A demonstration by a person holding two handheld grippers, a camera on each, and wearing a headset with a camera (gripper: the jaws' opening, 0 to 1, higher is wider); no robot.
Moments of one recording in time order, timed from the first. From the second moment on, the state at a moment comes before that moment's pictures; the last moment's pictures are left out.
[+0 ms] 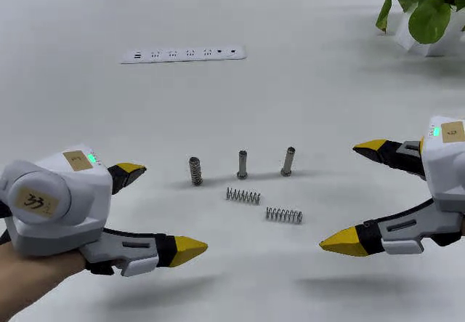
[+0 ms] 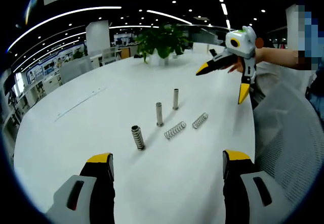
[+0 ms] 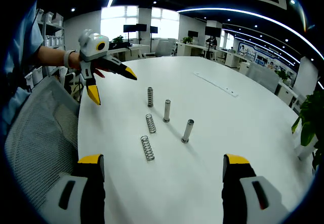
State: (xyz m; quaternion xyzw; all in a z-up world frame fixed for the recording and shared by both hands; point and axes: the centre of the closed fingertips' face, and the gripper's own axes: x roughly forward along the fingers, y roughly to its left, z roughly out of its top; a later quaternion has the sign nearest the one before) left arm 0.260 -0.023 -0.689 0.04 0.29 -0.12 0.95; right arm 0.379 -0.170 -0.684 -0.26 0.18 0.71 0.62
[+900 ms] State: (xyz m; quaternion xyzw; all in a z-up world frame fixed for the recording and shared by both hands) left arm 0.320 -0.057 -0.721 0.18 0.40 -0.27 0.86; right arm 0.379 -0.191 -0.695 -0.24 0.21 0.70 0.64
